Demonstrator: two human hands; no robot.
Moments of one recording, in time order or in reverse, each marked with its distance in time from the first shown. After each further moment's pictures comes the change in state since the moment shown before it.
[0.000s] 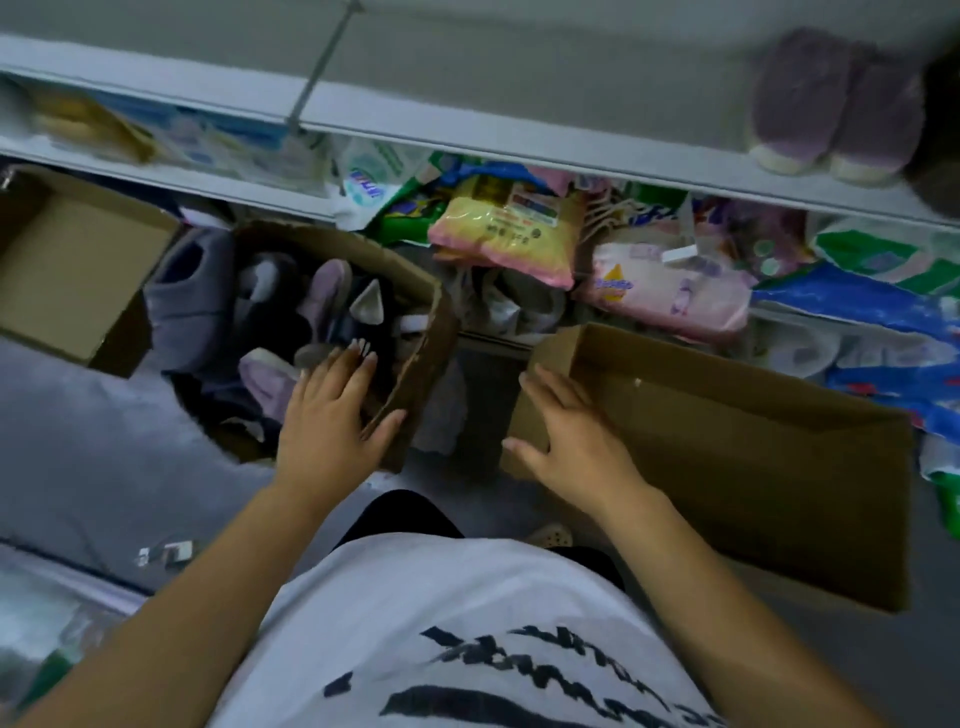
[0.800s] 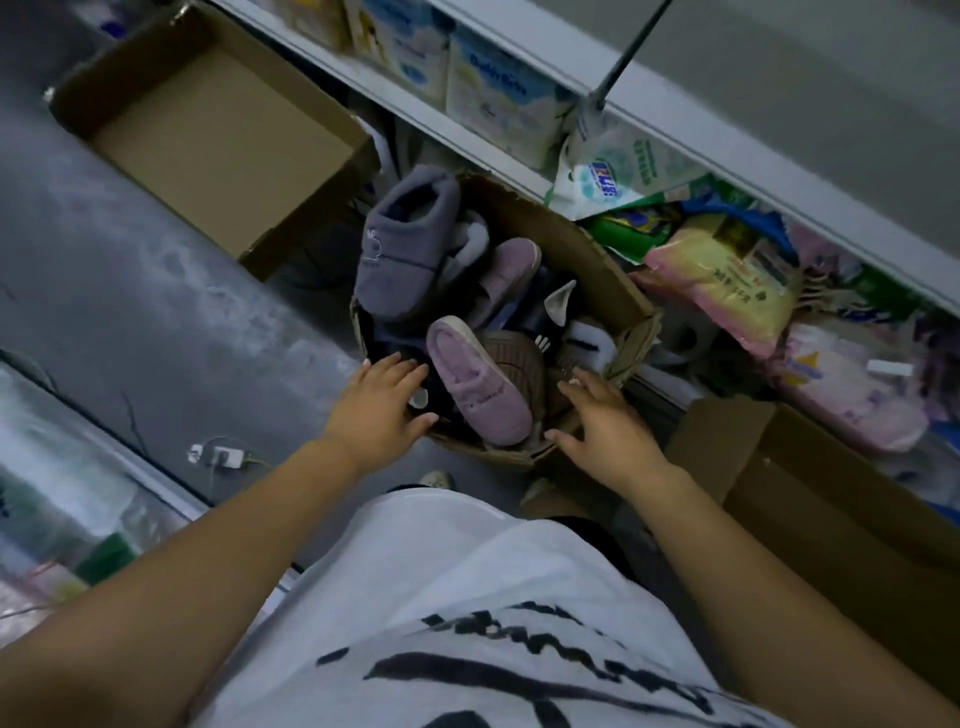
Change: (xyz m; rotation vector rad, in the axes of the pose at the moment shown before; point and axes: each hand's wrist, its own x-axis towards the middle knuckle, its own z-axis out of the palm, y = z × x) left_hand -0.033 -0.296 0.020 -0.191 -0.266 -0.121; right_hand 0.161 -0.204 0.142 -0.326 -0.253 -0.046
